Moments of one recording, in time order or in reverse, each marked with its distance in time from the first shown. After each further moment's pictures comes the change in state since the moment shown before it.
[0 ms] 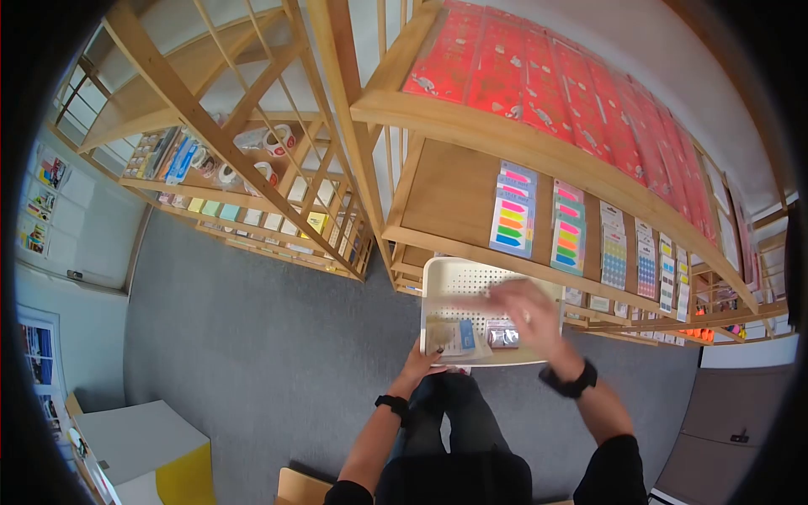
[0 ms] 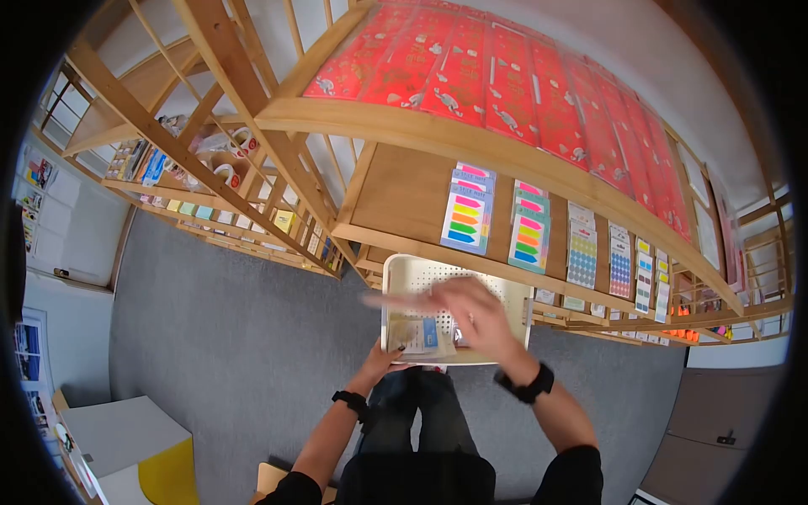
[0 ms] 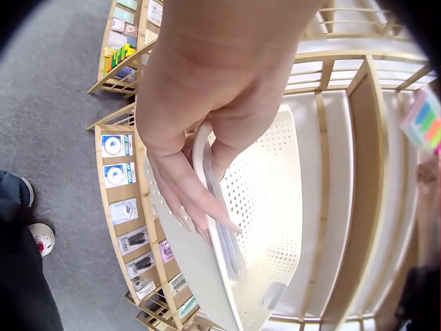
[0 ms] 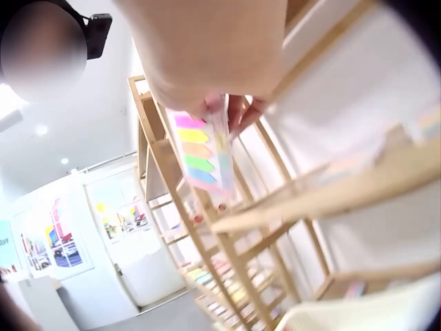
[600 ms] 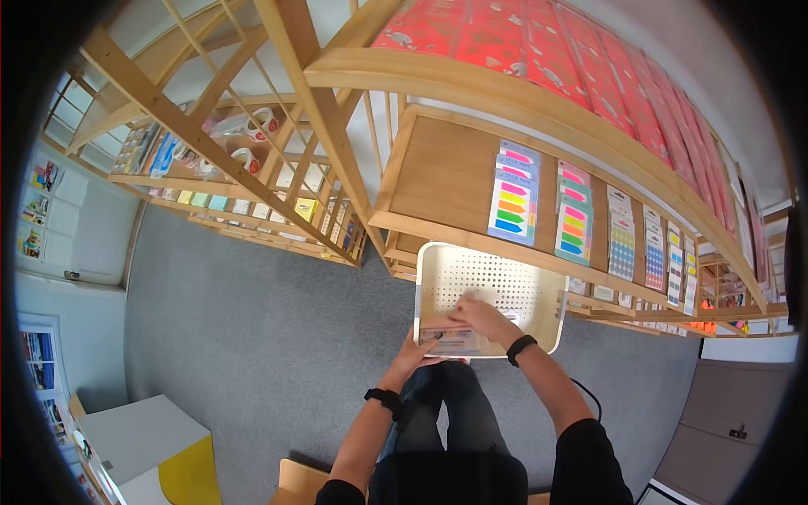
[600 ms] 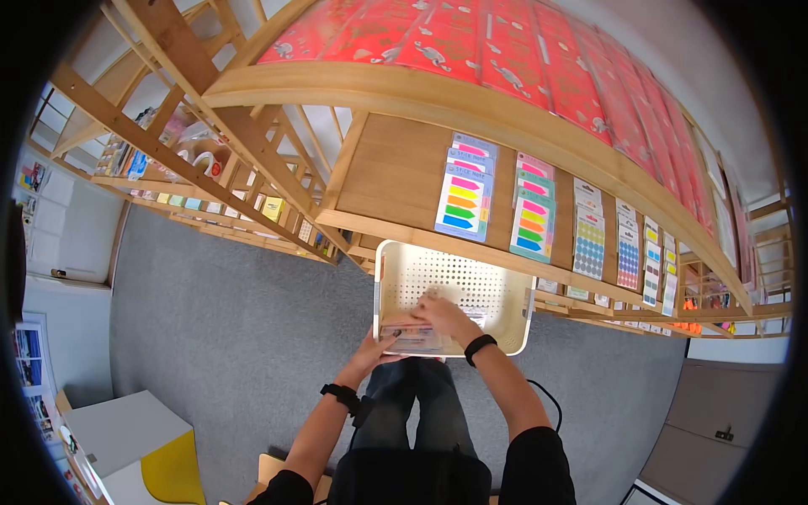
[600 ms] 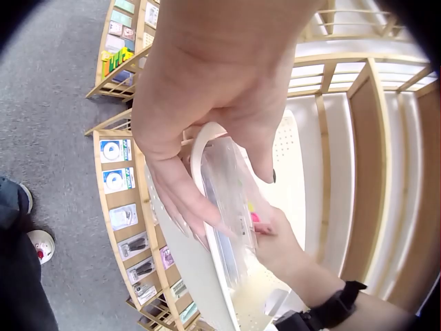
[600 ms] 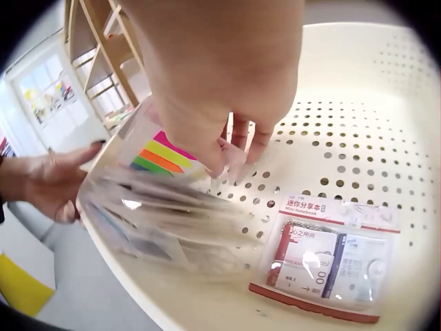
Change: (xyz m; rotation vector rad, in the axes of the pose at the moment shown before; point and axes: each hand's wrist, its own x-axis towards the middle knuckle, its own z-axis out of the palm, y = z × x) left_hand 0.001 0.009 -0.004 0.011 -0.049 -0.033; right_hand -0.113 0.144 0.128 -0.144 -0.705 0.205
